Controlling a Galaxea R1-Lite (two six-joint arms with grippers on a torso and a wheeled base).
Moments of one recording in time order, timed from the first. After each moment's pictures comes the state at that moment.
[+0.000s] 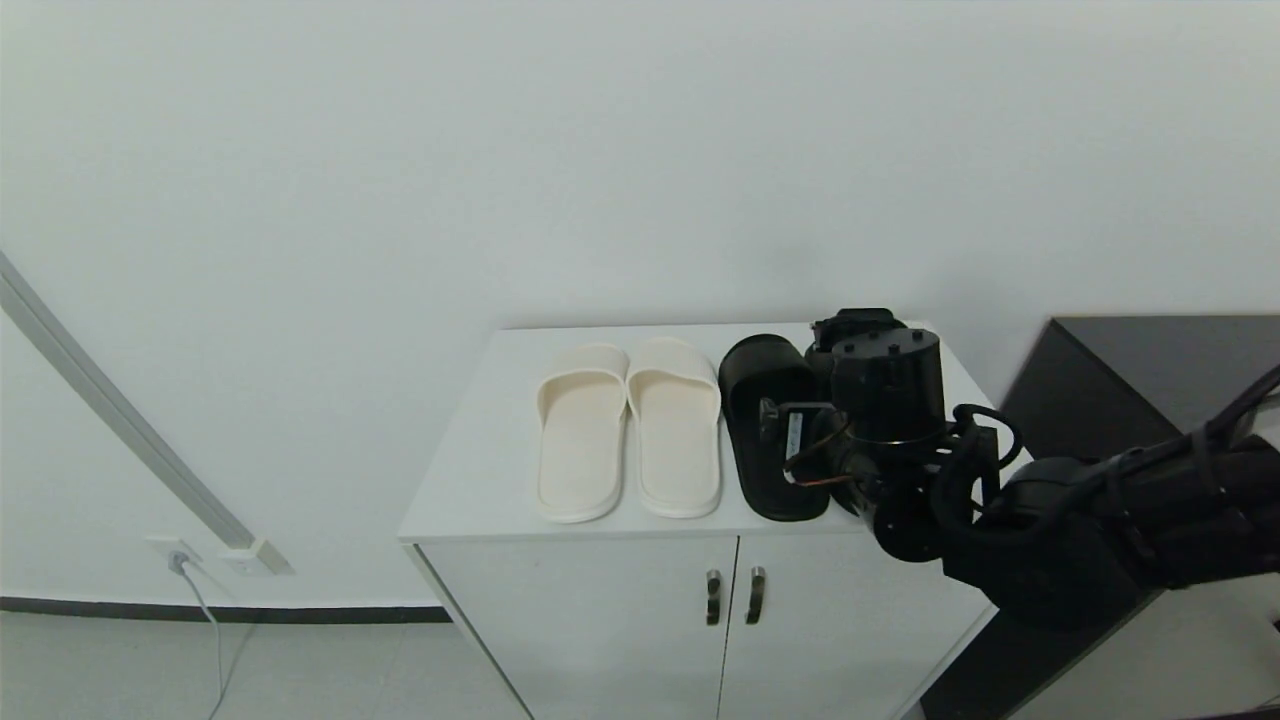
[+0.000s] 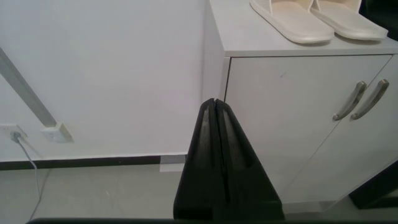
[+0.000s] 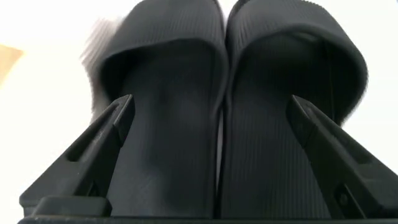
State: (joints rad) left arm 0.00 0.00 0.00 0.00 0.00 0.00; right arm 0.74 1.93 -1.07 -0.61 -0.69 0.22
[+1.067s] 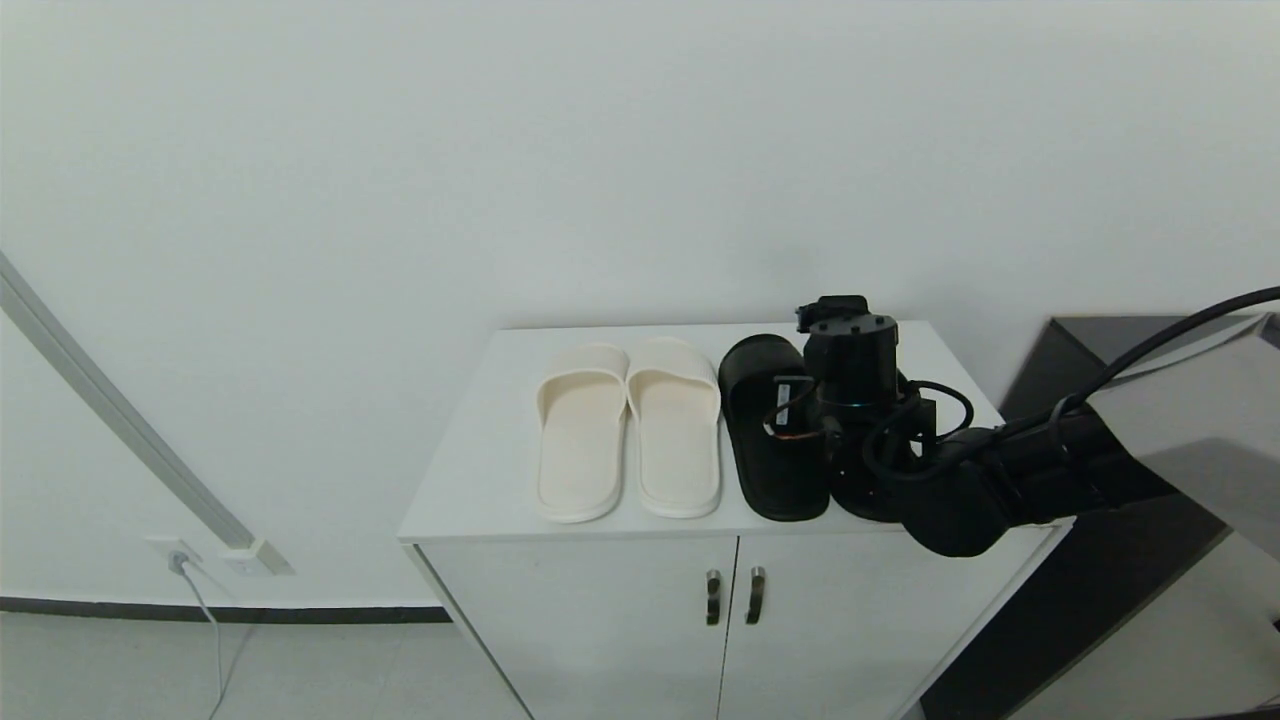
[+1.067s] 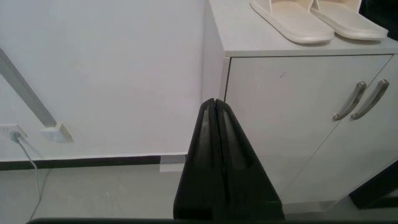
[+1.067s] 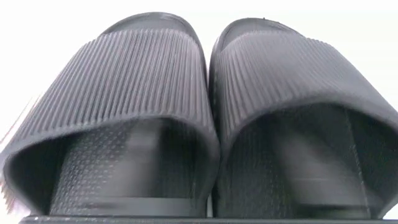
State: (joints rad) left arm 0.00 0.00 0.00 0.00 0.00 0.00; right arm 0.65 2.11 -1.27 -0.65 -0.69 0.15
